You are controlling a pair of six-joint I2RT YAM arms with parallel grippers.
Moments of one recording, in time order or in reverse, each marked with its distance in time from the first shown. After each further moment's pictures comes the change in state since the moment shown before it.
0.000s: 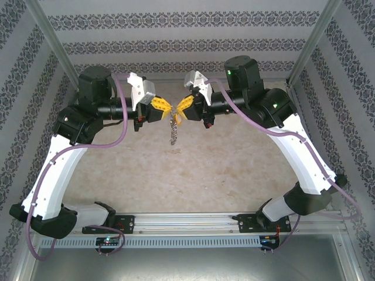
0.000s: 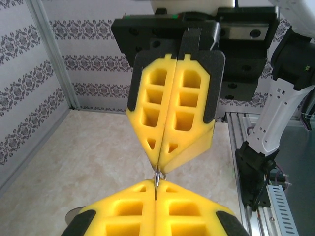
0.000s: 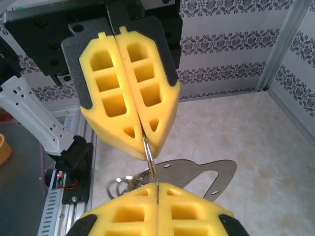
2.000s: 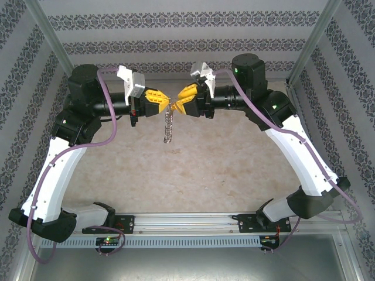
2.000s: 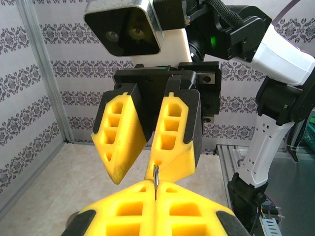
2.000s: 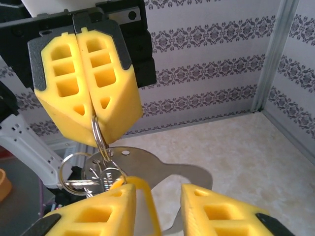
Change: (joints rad) left arm 0.051 -0.033 -0.066 0.244 0.118 -0.177; right arm -0.065 -0.054 -0.140 0.259 -0.085 0.164
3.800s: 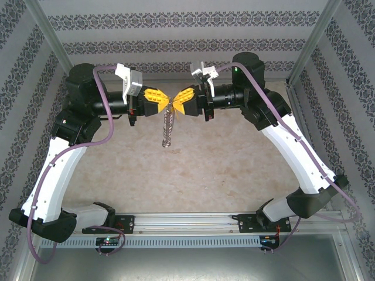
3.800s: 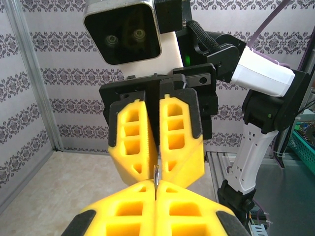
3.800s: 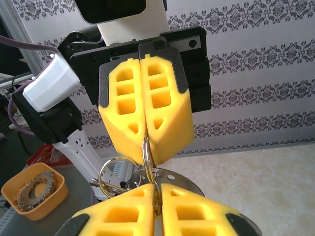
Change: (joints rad) left arm 0.006 -0.001 -0.004 0.056 0.052 -0.062; right arm -0.006 0.012 -0.046 0.167 -0.239 0.122
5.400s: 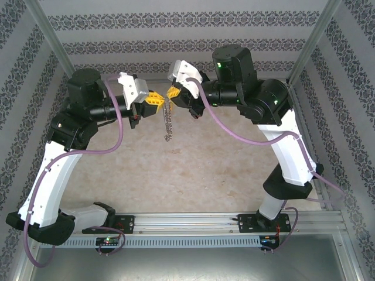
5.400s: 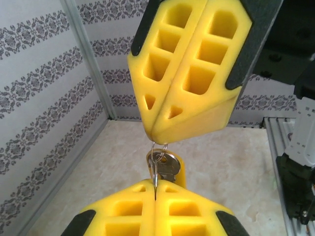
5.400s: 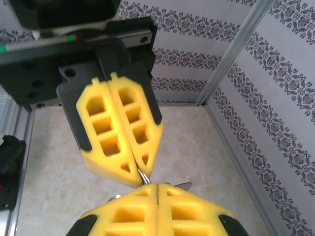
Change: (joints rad) left arm -0.030 -0.021 0.026 -0.220 -0.272 0.285; right arm 0.232 0.295 0.758 -0.669 0.696 -0.397
